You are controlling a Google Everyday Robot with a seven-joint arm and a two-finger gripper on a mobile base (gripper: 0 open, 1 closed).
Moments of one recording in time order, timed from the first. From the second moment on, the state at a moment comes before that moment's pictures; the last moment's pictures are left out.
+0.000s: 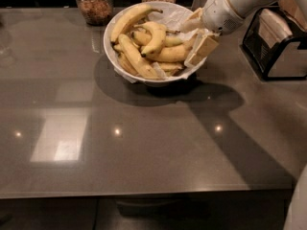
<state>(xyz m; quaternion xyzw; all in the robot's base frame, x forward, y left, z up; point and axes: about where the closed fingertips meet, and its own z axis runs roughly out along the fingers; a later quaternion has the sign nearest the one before) 0.648 -0.096 0.923 -0.71 0.62 0.11 0.31</state>
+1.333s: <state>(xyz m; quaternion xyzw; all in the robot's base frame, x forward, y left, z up) 0.648 -0.096 0.909 -0.73 0.61 0.10 0.29</state>
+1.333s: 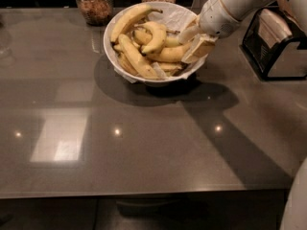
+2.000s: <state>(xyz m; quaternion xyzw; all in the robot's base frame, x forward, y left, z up) 0.649 -0.084 0.900 -0.77 0.57 0.07 0.27</state>
